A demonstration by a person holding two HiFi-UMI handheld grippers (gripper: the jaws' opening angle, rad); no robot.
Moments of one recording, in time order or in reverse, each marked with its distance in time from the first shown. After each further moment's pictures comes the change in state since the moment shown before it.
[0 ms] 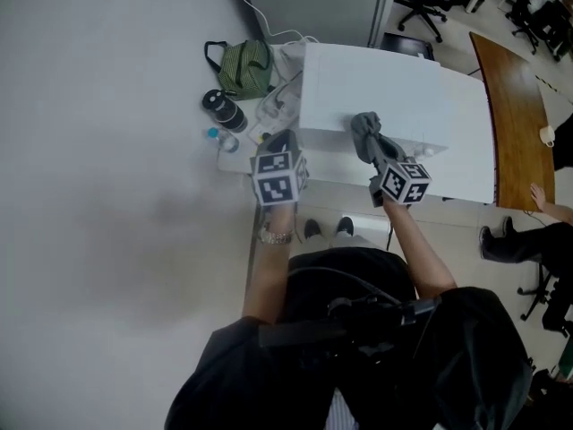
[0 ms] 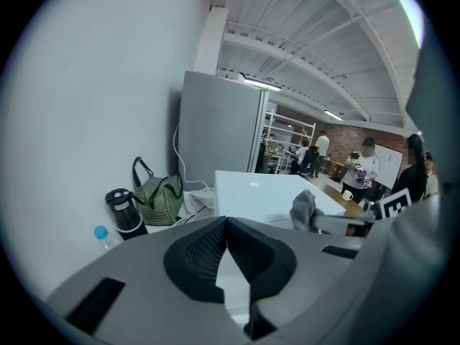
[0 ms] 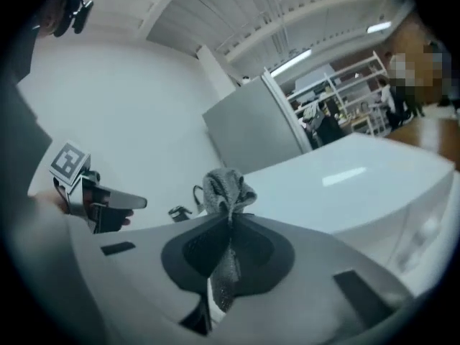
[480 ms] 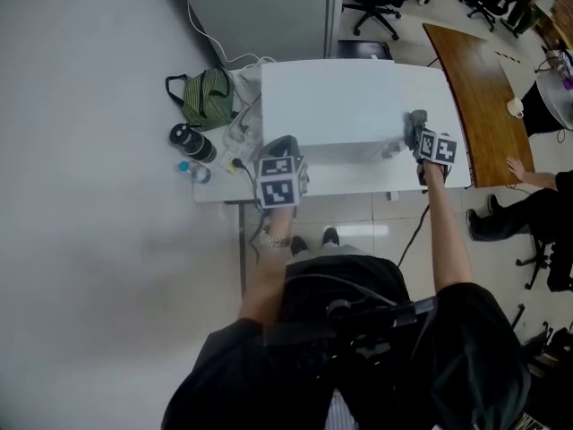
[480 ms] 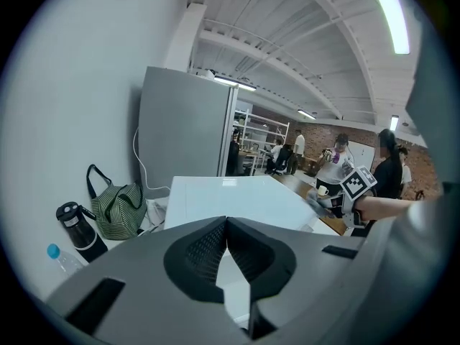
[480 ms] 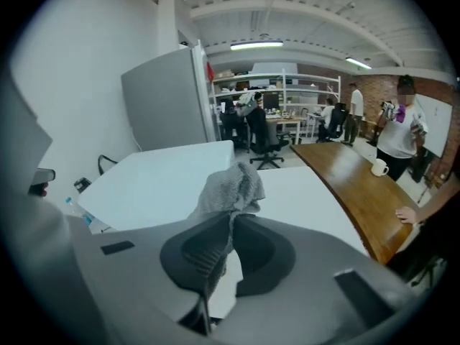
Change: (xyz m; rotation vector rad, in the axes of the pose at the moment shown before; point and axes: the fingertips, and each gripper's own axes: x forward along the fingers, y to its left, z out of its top) left arm 0.038 -0.088 0.012 0.070 -0.001 -0.180; right arm -0.124 -0.259 0.034 -0.007 0.345 -0.629
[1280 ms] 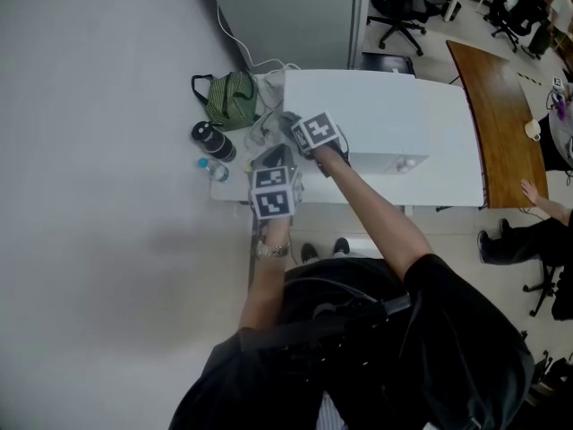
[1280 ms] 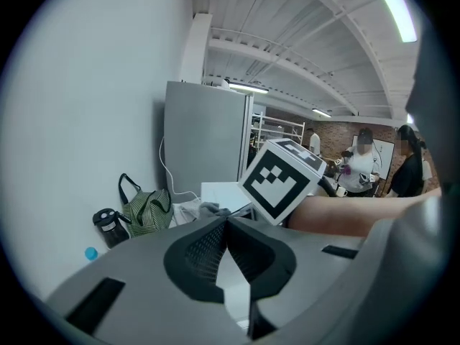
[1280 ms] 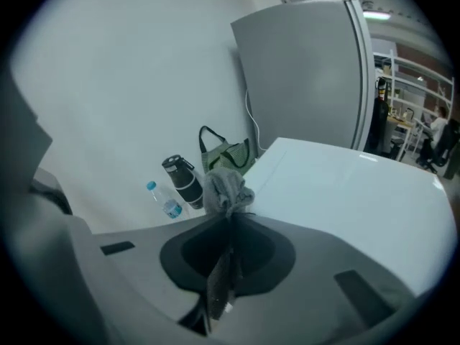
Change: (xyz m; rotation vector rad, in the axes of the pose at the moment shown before) left arm -0.040 0.044 0.011 0.015 -0.030 0.141; right arm 0.038 0.420 0.015 -0.434 0.186 0.511
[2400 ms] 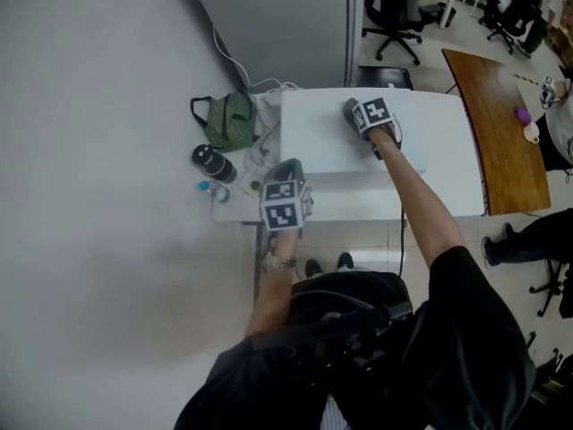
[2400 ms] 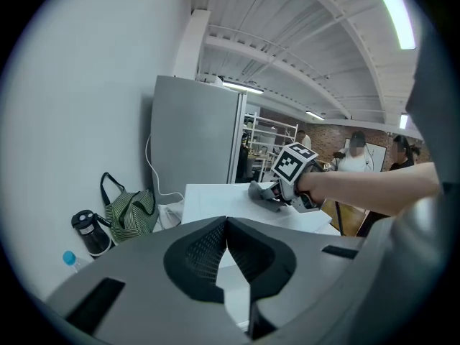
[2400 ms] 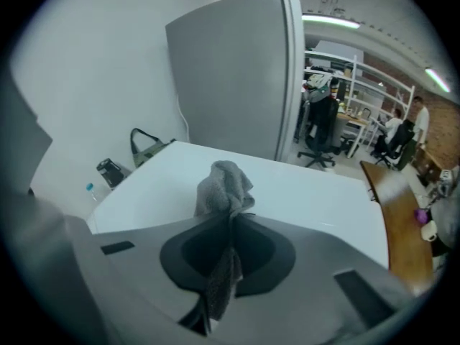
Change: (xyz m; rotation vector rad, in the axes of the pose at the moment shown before) left arm 0.026 -0.027 0.009 -0.020 0.004 -0.068; right arm -0.054 -0.223 -0.012 0.136 0.059 -0.280
